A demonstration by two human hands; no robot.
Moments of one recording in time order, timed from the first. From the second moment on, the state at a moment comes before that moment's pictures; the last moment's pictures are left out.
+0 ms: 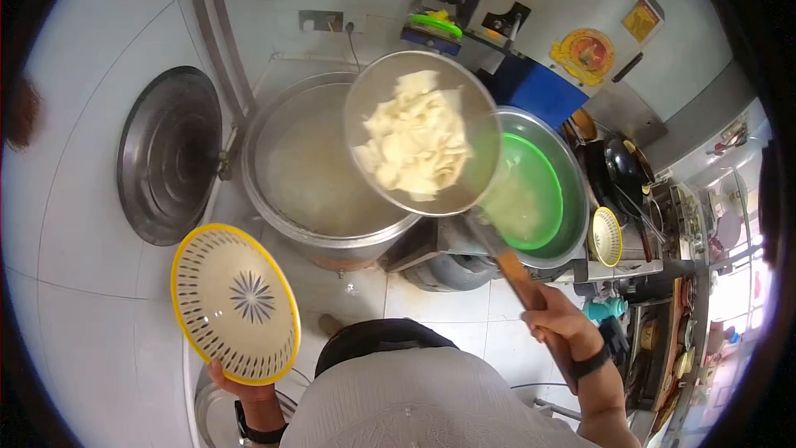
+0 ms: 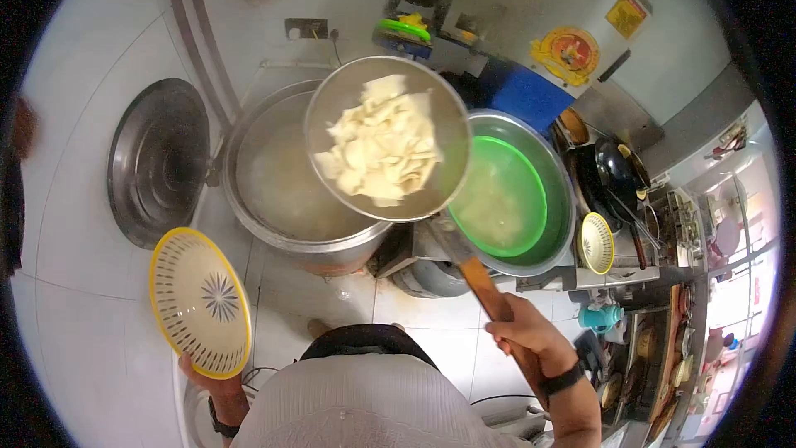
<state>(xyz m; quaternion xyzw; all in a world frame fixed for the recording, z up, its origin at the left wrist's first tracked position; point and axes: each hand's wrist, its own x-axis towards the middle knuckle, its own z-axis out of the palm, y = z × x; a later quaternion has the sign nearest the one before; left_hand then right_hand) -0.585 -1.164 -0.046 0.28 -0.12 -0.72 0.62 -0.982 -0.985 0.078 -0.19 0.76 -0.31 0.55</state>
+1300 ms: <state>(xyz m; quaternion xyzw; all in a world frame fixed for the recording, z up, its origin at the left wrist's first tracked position) -0.612 -1.141 0.024 0.21 -0.13 -0.75 0.62 -1.072 -0.981 0.099 -0.53 0.82 -0.11 -0.19</state>
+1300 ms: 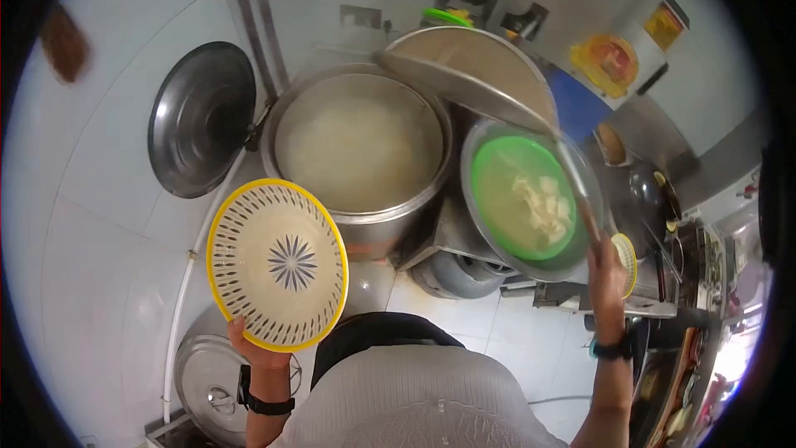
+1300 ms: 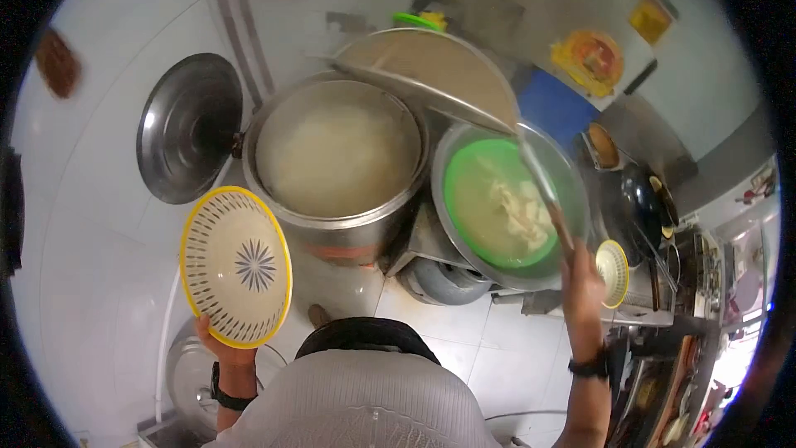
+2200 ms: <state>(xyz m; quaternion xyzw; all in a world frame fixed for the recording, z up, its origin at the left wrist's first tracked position) -0.549 -1.167 -0.128 0.36 0.02 -0.61 0.71 -1.083 -1.301 -0.086 -0.39 0.67 0.20 0.59</state>
